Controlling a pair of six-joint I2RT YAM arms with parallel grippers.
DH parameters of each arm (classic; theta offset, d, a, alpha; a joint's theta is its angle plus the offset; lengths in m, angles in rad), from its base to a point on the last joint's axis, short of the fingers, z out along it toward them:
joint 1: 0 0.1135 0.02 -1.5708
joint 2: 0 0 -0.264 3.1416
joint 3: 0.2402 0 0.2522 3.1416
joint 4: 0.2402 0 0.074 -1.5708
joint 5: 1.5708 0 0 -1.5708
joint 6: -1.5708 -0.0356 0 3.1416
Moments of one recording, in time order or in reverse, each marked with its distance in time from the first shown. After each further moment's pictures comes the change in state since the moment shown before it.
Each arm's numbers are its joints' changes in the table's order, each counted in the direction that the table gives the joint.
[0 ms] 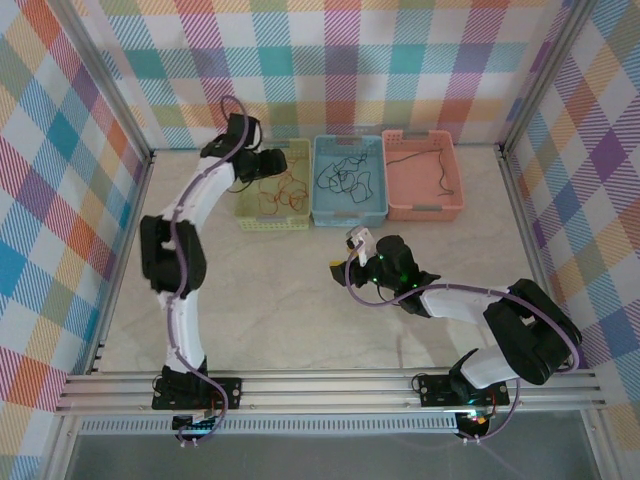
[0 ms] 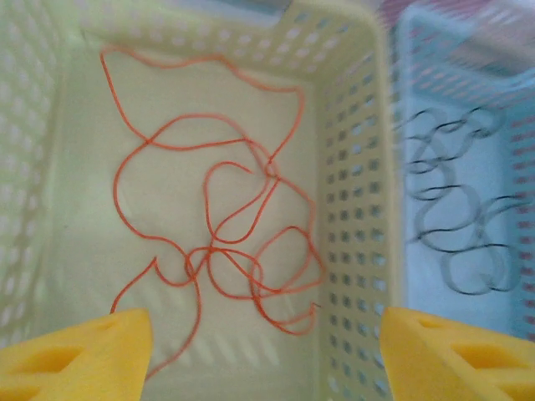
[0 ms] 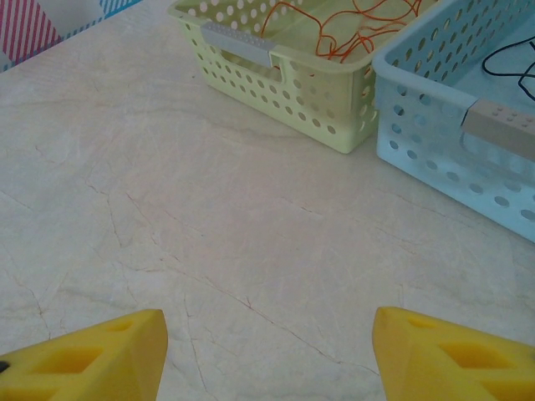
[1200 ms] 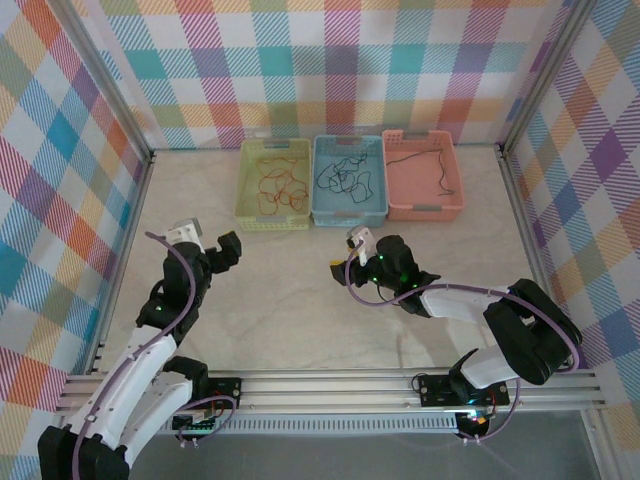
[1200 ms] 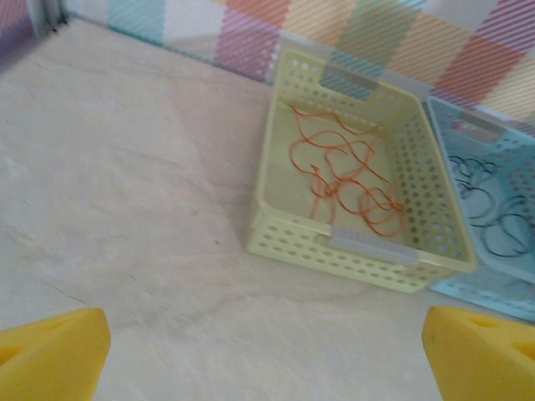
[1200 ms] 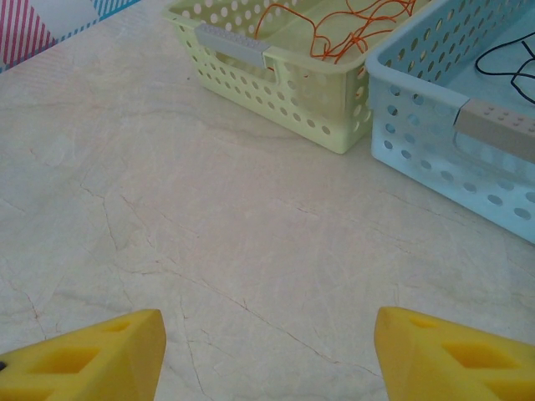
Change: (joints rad) left arm -0.045 -1.279 -1.376 -0.531 -0.394 -0.008; right arm 0.000 0.000 0.000 -0.001 0.012 -0.007
